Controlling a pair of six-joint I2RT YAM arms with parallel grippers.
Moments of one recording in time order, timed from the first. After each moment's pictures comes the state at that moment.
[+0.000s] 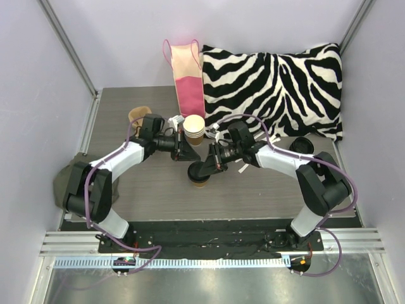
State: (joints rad) left arm -0.34 1.57 0.96 -0.13 1.06 -0.75; right arm 0.59 1.64 0.97 -0.01 -0.95 0.71
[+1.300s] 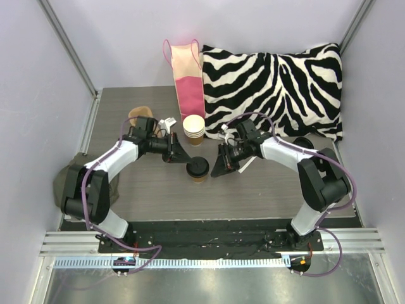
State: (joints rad) left arm -0.27 1.57 0.98 -0.30 1.00 -0.58; right arm 0.49 1.70 1.03 -0.37 -0.90 0.46
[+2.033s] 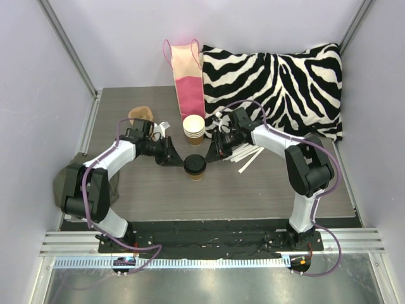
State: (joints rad) left arm -0.22 1.56 0.96 -0.43 0.81 -0.47; right arm 0.47 1.87 1.27 -0.41 -0.82 0.44
